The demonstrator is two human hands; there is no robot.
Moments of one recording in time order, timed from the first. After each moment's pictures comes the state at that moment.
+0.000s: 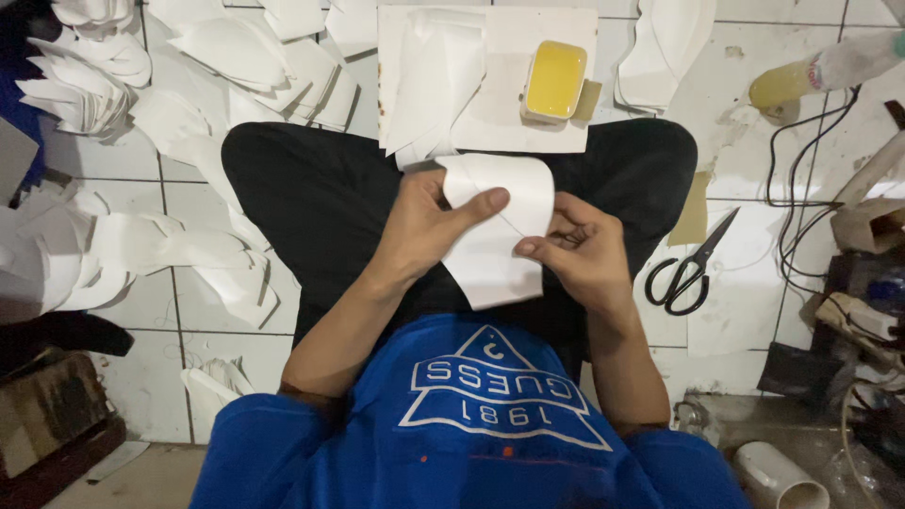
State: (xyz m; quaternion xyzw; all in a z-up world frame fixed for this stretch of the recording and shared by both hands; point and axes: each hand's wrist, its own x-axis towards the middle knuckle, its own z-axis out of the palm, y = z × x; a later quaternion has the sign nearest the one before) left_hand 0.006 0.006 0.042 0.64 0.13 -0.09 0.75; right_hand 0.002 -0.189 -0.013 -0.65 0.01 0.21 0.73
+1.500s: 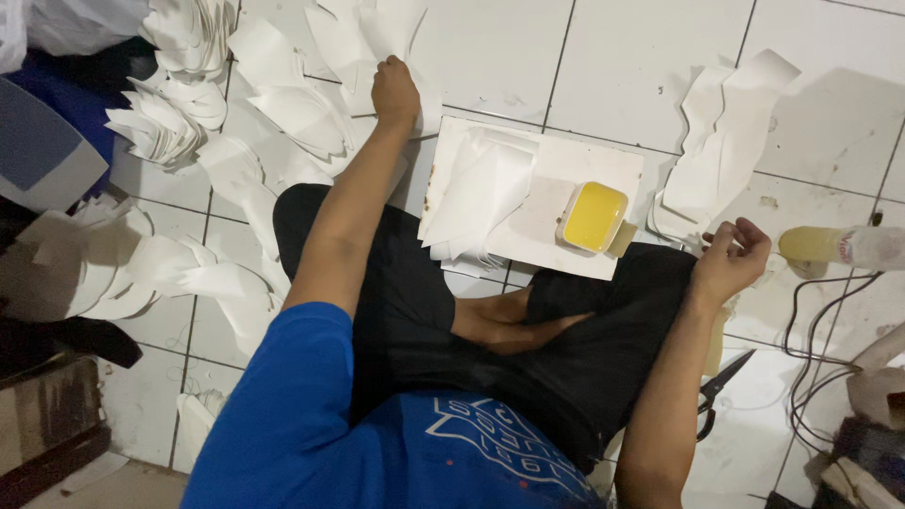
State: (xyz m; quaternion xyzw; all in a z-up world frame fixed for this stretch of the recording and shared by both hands) left_hand 0.292 0.240 -0.351 0.94 0.32 0.03 0.09; right_hand 0.192 -0.318 -0.202 -0.82 0.14 -0.22 0.51
